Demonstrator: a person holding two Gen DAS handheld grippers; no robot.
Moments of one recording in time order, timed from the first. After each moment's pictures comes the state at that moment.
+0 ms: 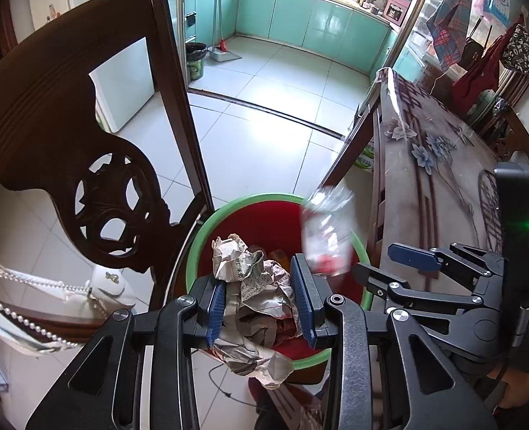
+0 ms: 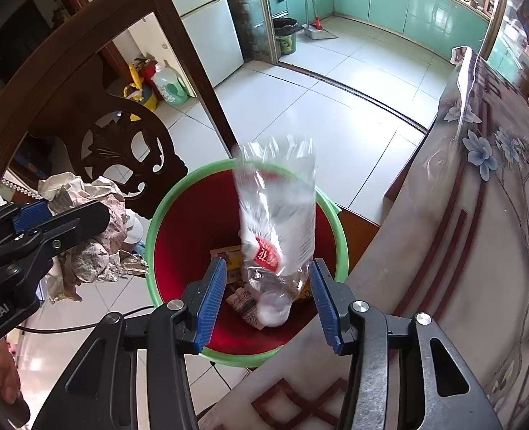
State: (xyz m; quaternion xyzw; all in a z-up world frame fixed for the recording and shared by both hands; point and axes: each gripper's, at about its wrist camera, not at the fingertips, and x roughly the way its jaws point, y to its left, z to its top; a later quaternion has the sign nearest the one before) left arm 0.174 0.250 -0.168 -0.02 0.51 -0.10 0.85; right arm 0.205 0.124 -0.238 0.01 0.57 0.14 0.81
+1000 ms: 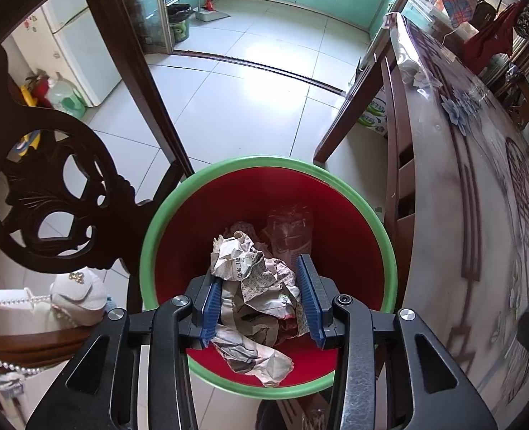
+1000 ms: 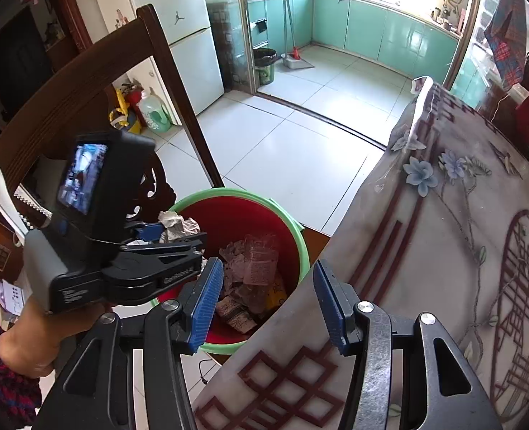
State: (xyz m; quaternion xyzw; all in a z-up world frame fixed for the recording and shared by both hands) left arm 0.215 0.213 -0.242 0.01 0.59 -0.11 0.80; right arm 0.165 0.104 -0.167 0.00 0.51 0.09 0.85
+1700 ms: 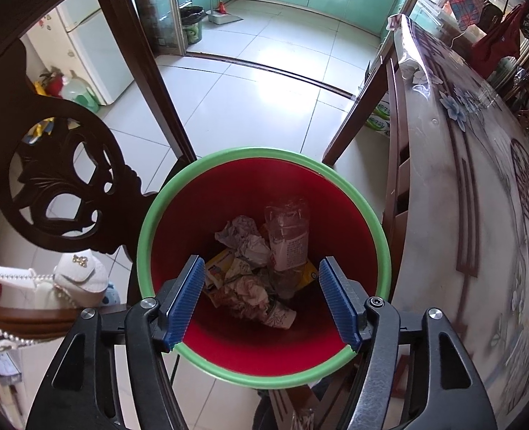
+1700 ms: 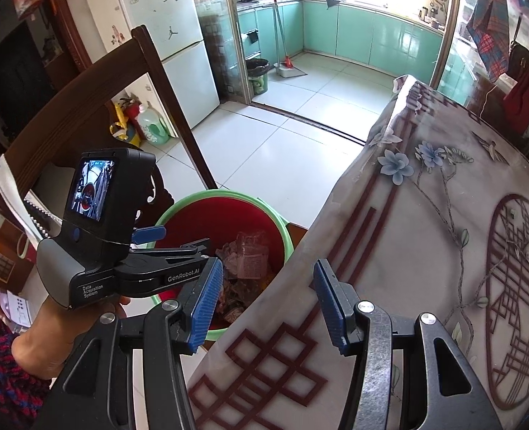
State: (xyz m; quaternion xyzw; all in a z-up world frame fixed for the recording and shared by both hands) left arm 0.194 0.202 -0.235 0.01 0.58 -0.07 0.81; right arm 0.132 0.076 -0.152 0.02 0.50 0.09 0.86
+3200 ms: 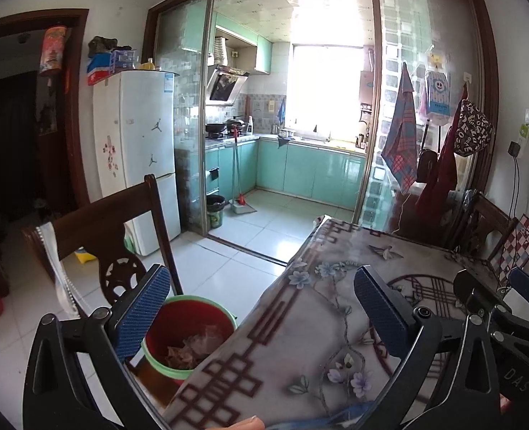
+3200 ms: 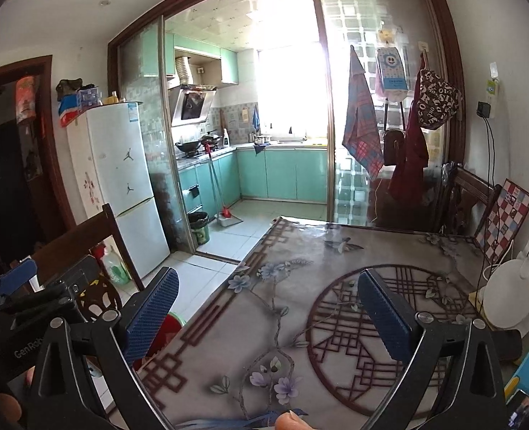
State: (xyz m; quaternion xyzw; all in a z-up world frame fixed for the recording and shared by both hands) left arm -0.050 0.050 0.017 -0.02 0.21 -0.01 0.98; right arm -0.092 -0.133 0.024 0.05 0.21 -0.03 0.98
